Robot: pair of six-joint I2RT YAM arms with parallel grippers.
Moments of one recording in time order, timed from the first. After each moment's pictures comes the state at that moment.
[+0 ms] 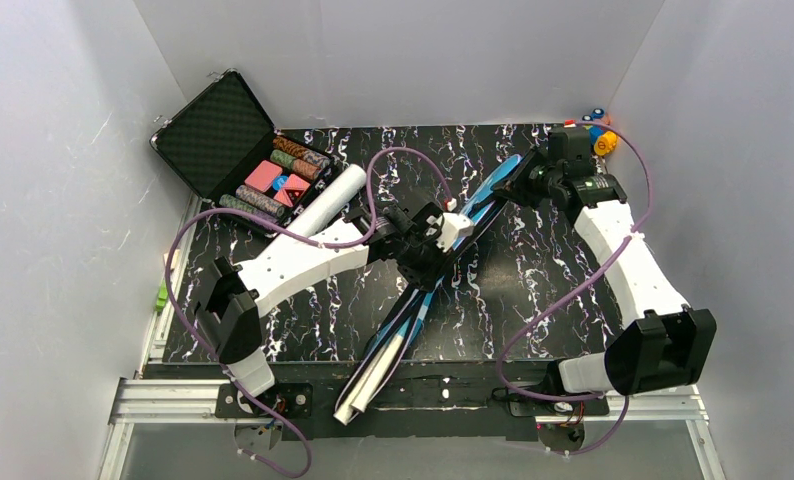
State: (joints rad) left arm -0.95 1.68 1.48 -0.79 0.28 -0.06; right arm 0.20 1.36 1.30 -0.63 -0.20 0.82
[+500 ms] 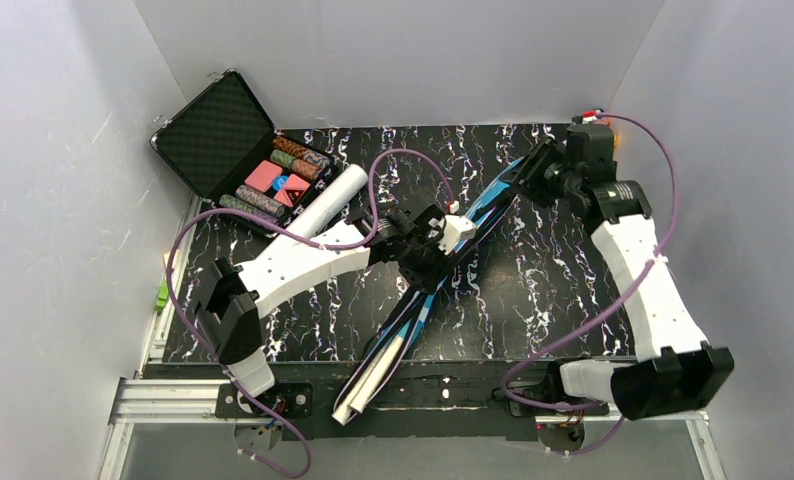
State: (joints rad) left arm -0.97 1.68 1.48 -0.79 0.28 -0.06; right arm 0.20 1.29 1.38 -0.70 -0.16 0.75
